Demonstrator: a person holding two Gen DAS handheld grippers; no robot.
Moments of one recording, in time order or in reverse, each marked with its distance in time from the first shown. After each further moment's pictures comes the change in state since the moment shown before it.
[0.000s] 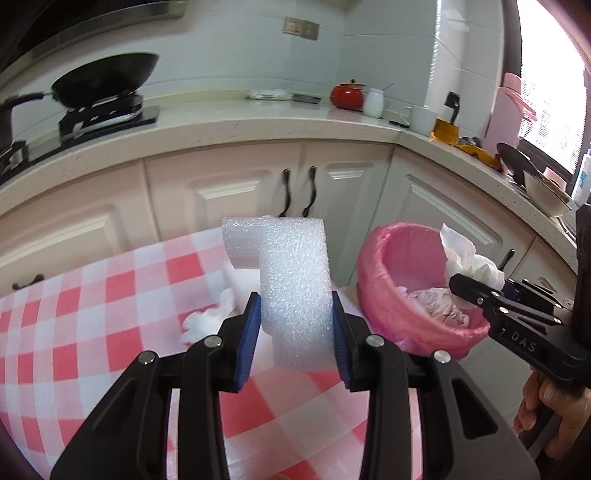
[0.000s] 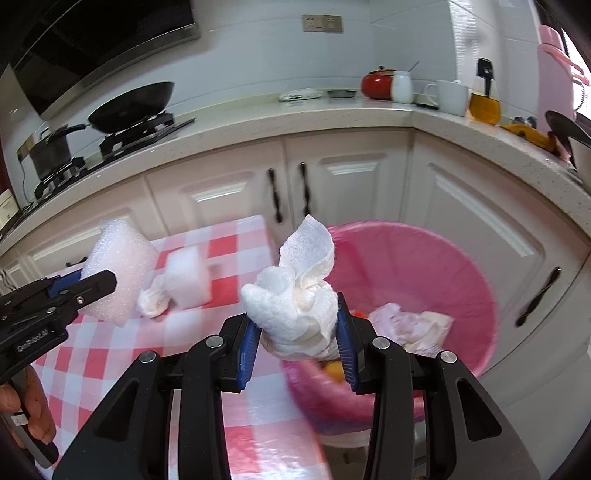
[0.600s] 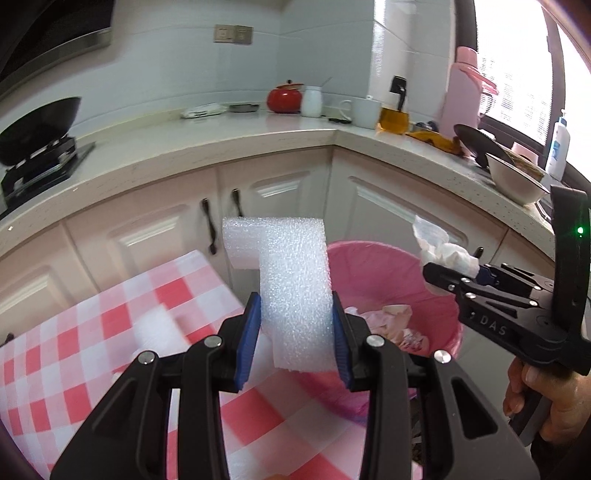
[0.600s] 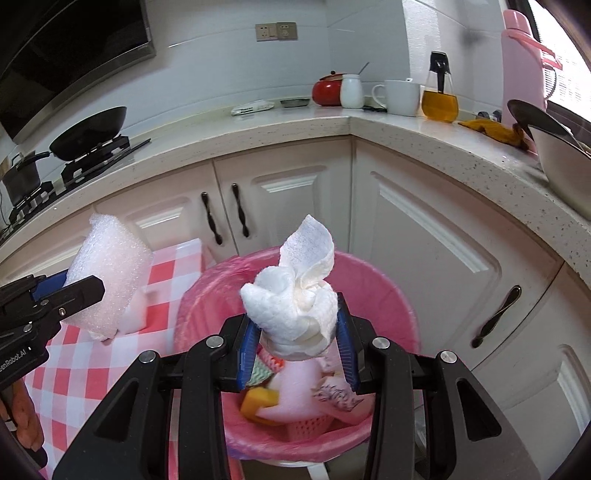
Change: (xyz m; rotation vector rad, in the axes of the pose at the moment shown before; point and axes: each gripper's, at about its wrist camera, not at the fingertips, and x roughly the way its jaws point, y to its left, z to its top) left arm 0.040 -0.098 0.043 0.139 -0.007 -0.104; right arm 0.006 -0.088 0.023 0.052 -0.028 -0.082
